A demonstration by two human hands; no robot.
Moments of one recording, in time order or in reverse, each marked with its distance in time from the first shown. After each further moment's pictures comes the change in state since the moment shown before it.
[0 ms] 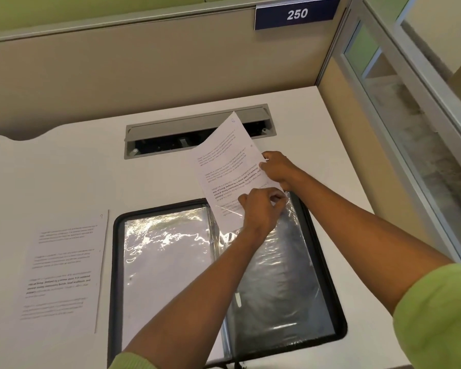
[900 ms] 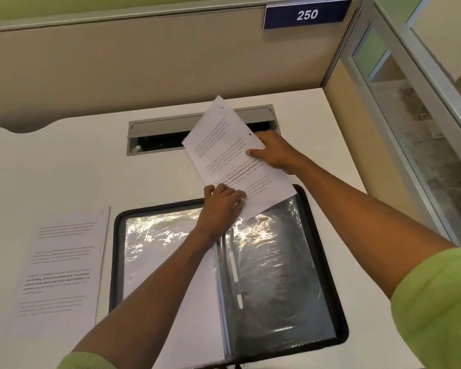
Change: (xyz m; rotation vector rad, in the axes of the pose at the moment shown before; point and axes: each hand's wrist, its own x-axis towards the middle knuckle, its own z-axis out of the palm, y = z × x) left_hand 0.002 -0.074 -0.094 0.544 0.007 0.381; right_hand -0.005 -0.049 -0.010 -0.161 -0.072 -0.293
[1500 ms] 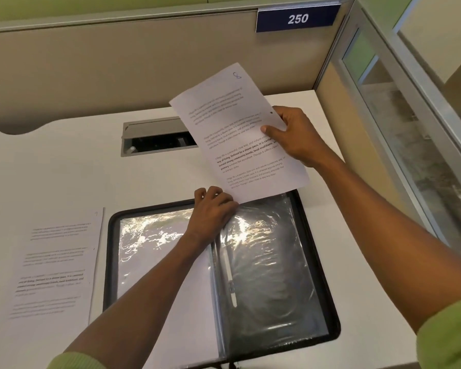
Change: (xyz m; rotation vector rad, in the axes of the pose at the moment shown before) left_hand -0.017 -0.010 0.000 0.124 0.112 0.239; right_hand -0.045 -0.018 -0.052 0.036 0.267 -0.253
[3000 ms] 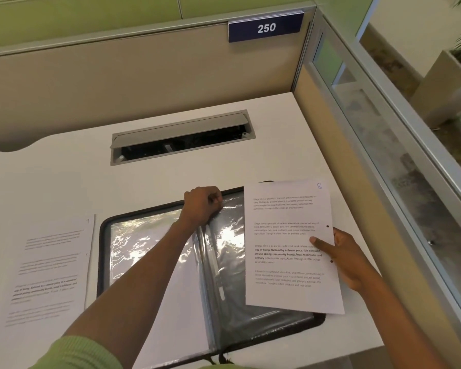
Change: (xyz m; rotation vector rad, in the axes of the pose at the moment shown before) left_hand 0.039 0.008 -0.009 -0.380 -0.367 -0.569; right_hand -0.268 0.123 -0.008 0.612 0.119 0.686
